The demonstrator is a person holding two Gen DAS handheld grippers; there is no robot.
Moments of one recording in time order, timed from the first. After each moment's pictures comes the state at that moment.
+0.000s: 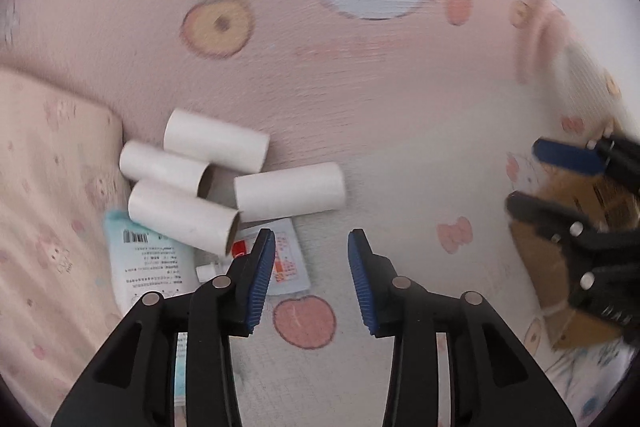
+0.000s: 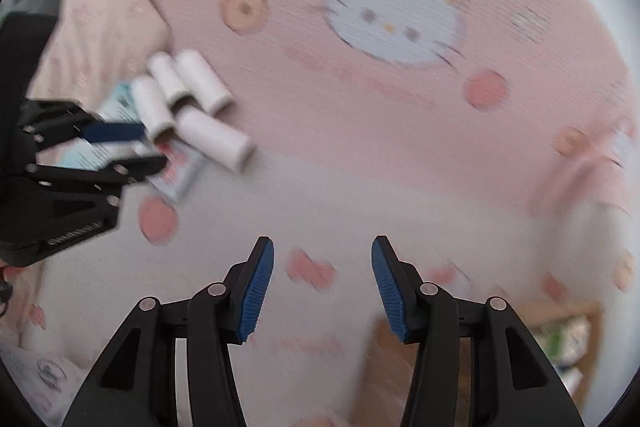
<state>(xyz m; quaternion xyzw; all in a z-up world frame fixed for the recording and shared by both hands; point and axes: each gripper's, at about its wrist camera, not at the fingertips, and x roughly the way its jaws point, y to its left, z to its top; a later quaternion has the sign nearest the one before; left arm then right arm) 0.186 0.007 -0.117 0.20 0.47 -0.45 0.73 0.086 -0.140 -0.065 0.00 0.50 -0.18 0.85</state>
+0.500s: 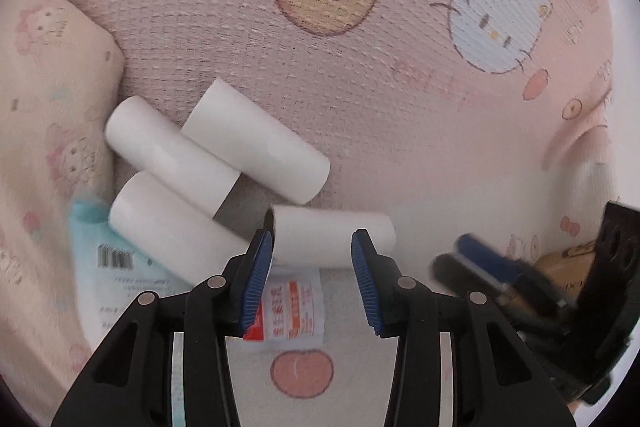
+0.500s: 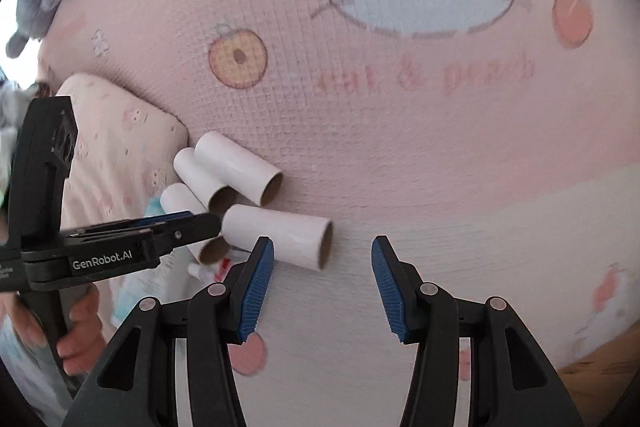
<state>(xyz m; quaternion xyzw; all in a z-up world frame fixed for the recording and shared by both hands) 0.279 -0.007 -0.158 0.08 0.58 -0.40 0.70 0.150 -0.180 -0.136 0.26 0.43 -0.14 0.86</state>
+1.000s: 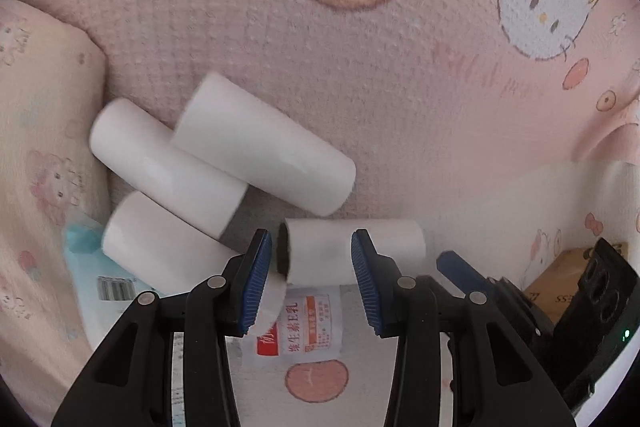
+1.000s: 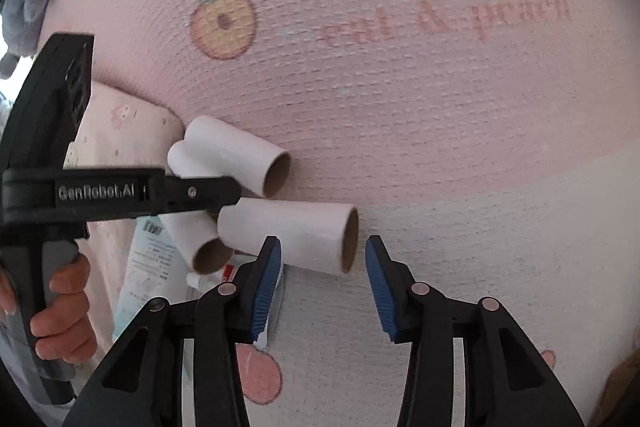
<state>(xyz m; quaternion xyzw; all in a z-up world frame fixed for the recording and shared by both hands) 0.294 -0.035 -0.175 0.13 0.63 -0.36 0.68 0.167 -0.177 -0.181 0.31 0.41 -0.12 0.85</state>
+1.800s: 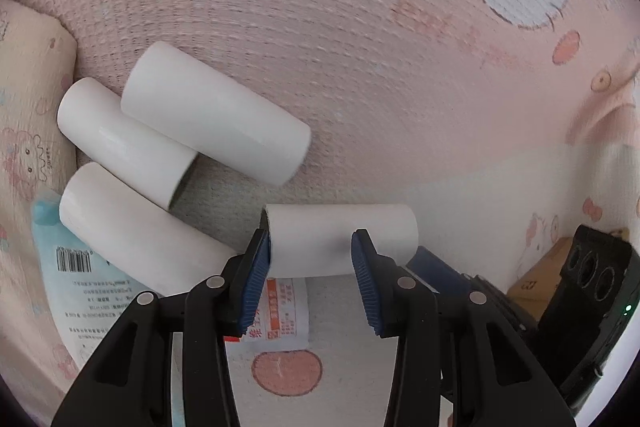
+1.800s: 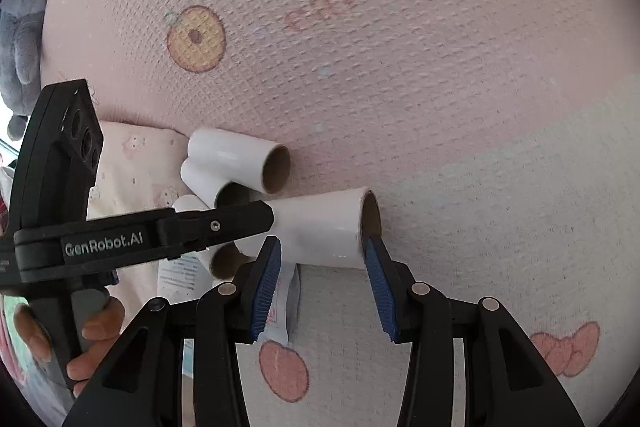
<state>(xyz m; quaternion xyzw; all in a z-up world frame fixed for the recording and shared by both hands) 0.255 -0.040 -0.180 0.14 0.62 -0.38 0.67 0.164 -0.177 -0.196 0.39 0.40 -0.09 0.82</state>
